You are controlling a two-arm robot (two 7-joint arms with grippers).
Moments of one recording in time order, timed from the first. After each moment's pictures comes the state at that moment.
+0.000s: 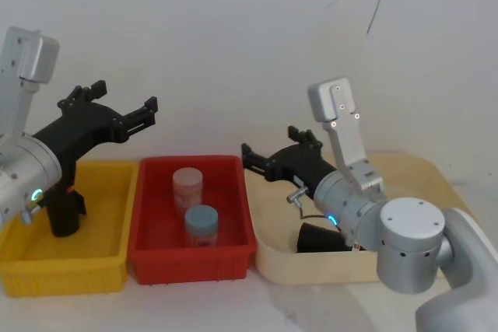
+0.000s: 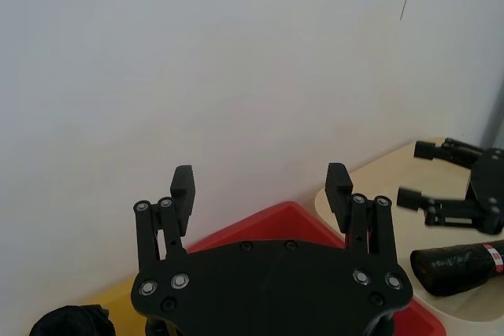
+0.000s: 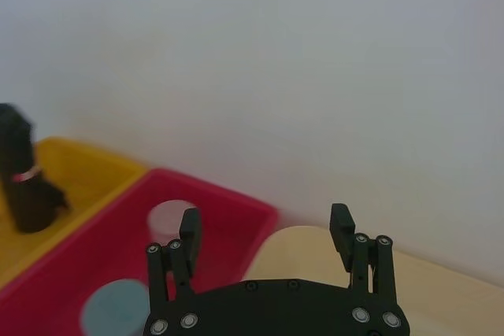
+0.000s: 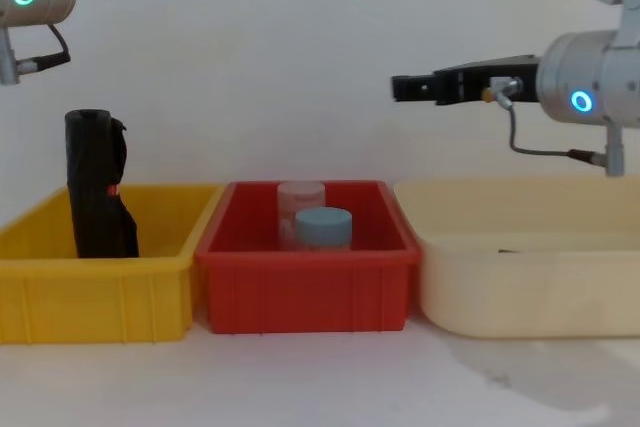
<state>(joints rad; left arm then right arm) -0.54 0.33 0.29 -1.58 -0.42 0.30 -0.28 0.53 0.11 -0.31 -1.38 0.10 0.31 0.22</state>
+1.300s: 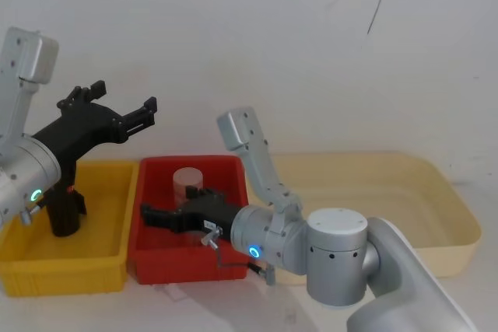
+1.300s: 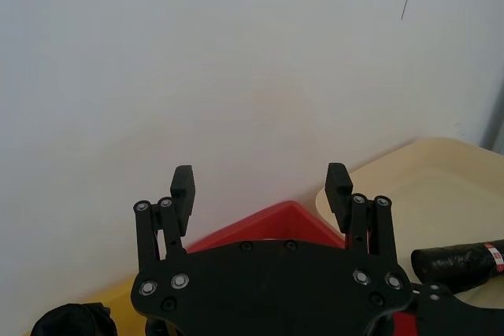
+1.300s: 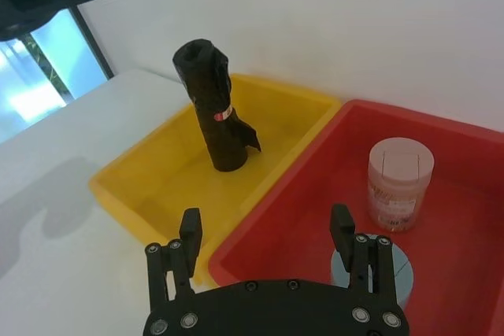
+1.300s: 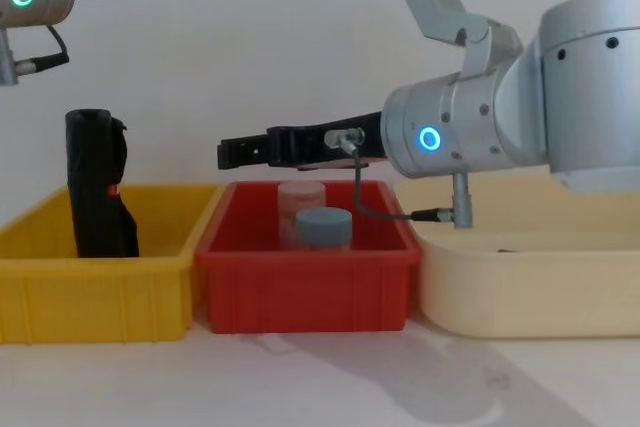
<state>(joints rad) -0.54 0.33 0.29 -1.58 -0.42 0.30 -0.28 0.55 -0.02 -0.40 -1.32 0.25 0.54 0.36</state>
